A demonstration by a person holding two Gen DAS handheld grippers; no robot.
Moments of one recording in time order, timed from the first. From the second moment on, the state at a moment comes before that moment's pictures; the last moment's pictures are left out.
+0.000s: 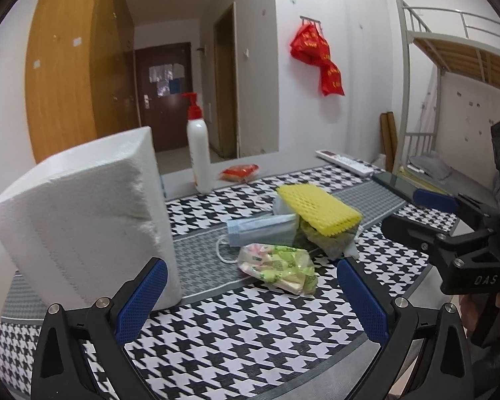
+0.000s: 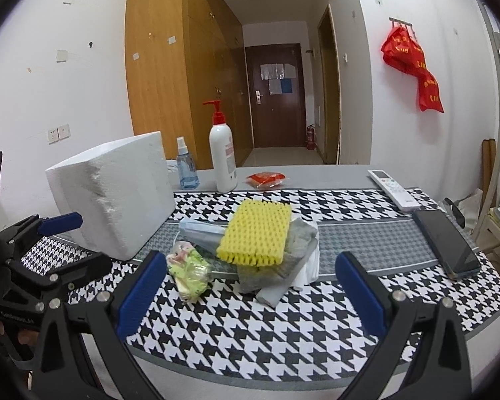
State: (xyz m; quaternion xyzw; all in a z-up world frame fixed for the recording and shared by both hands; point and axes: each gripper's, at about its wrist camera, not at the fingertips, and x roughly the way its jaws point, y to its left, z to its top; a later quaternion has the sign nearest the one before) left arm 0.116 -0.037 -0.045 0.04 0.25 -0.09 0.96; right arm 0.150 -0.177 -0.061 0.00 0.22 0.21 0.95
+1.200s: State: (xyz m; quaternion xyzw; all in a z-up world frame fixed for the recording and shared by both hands) left arm 0.186 -0.060 -0.079 0.06 0.34 -0.13 0.93; right arm 0.211 -0.173 -0.074 0.01 0.29 0.23 0.93
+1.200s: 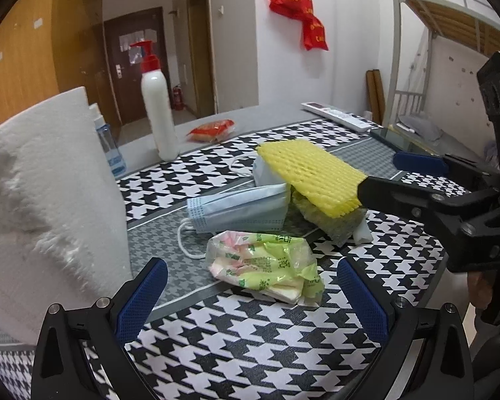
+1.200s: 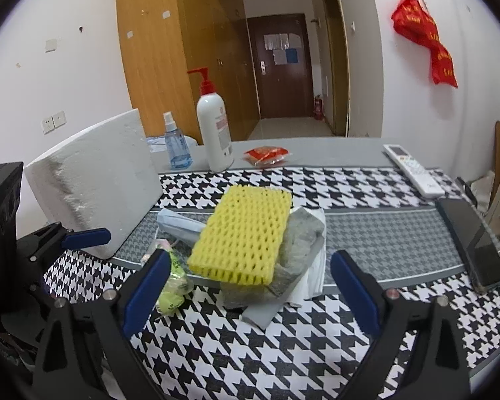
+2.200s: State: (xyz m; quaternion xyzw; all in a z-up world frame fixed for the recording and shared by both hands) left arm 0.218 -0.068 -0.101 0.06 0.41 -0.17 0.89; right arm 0.230 -0.160 -0.081 -0.03 0.31 0.23 0.92
